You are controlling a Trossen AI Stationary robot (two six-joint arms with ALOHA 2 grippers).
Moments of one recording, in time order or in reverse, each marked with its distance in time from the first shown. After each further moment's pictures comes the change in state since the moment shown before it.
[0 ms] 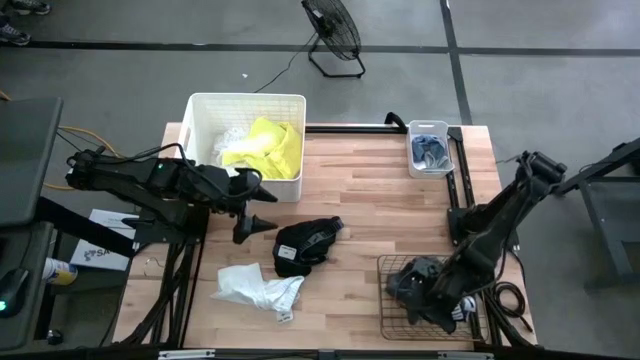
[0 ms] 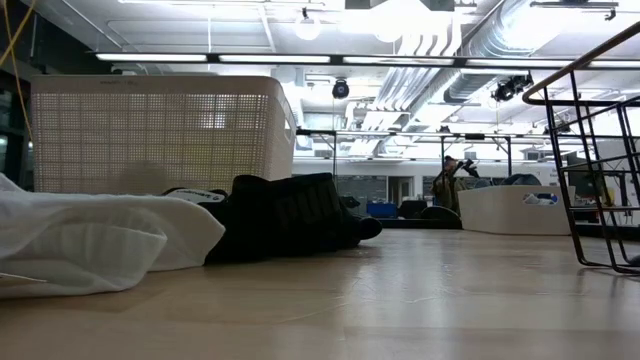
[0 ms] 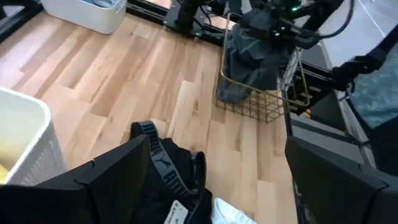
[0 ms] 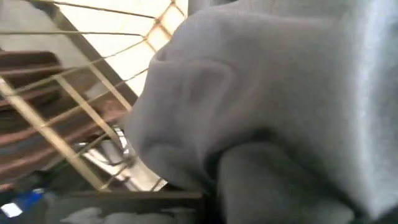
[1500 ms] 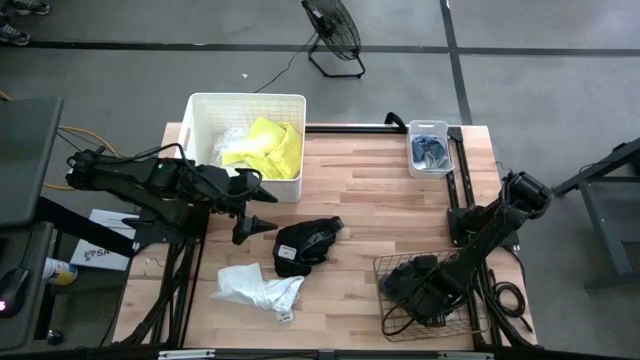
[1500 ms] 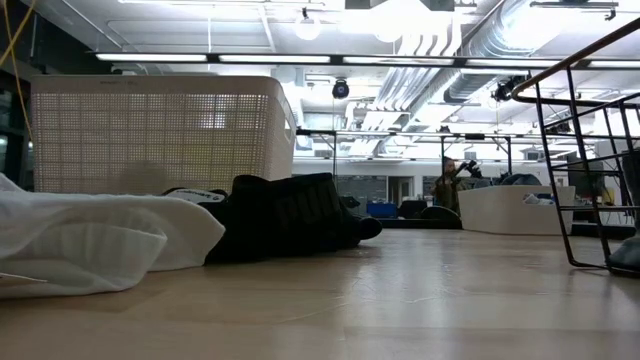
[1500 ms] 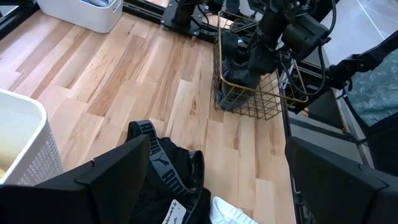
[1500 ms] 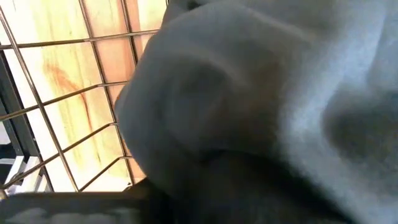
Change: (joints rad) left arm 0.000 0.000 0.000 0.000 0.011 0.004; right arm -0.025 0.278 0.000 -0.051 0.028 -0.802
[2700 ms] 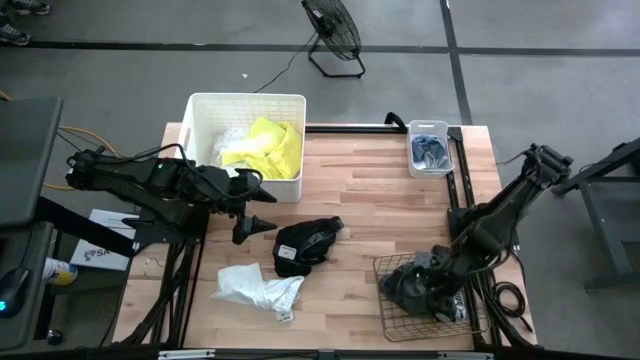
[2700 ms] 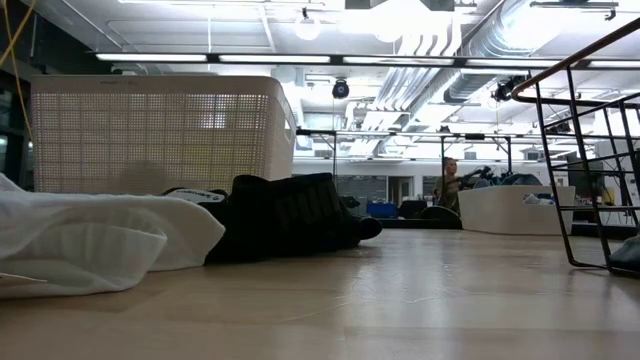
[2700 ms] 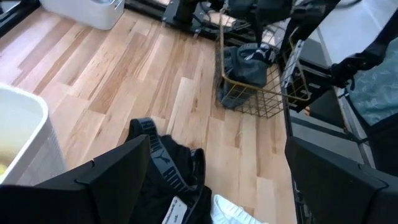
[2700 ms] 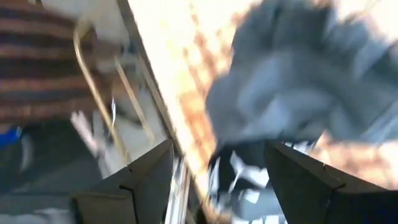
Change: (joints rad) left arm 0.000 0.000 0.000 -0.011 -0.003 -0.006; right arm -0.049 -0.399 0.000 0.017 -0.045 0.376
